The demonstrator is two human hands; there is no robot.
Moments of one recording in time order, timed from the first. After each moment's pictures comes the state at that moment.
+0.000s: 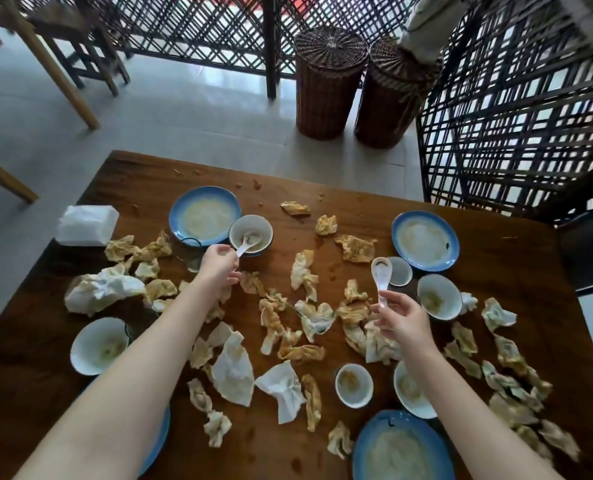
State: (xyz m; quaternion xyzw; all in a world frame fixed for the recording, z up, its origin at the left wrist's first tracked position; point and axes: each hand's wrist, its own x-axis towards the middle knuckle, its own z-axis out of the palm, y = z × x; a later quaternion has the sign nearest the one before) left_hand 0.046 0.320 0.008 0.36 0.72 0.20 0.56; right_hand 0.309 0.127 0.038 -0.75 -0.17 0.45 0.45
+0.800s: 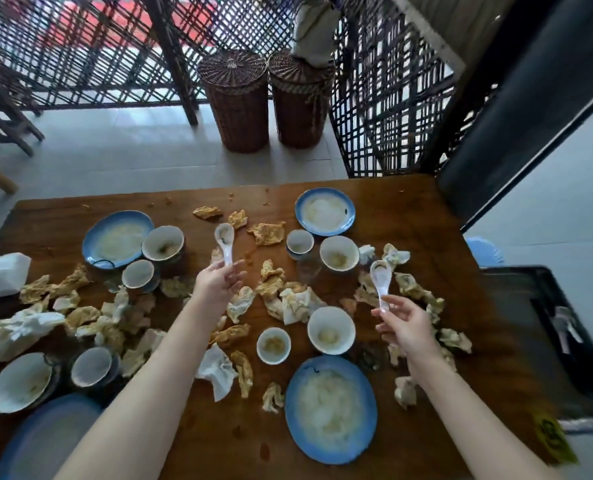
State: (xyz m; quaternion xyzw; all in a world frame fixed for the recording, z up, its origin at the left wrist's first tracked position) left_hand 0.175 0.199 0.053 0.23 0.59 0.28 0.72; right_hand 0.387 -0.035 0.060 -0.75 -0.10 0.38 0.53
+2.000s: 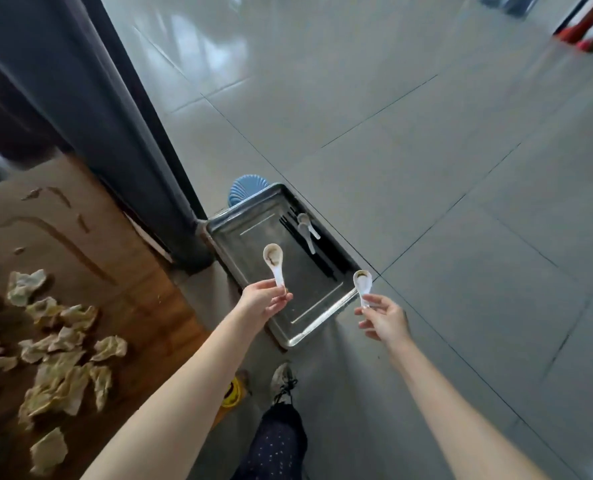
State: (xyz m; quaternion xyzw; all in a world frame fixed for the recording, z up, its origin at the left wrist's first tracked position) left_hand 0.693 -0.287 -0.021 0.41 0.45 -0.11 0.79; right_hand 0.735 -0.509 0.000 -0.77 0.19 0.26 0.55
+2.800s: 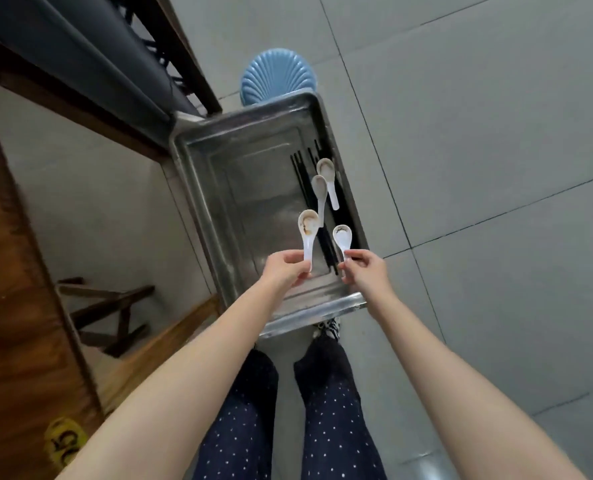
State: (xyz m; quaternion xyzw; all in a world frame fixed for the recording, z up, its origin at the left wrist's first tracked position) left_hand 0.869 -0.331 -0.202 0.43 0.56 -0.15 0.69; right_hand 0.967 -0.462 -0.221 -0.79 0.11 0.46 0.40
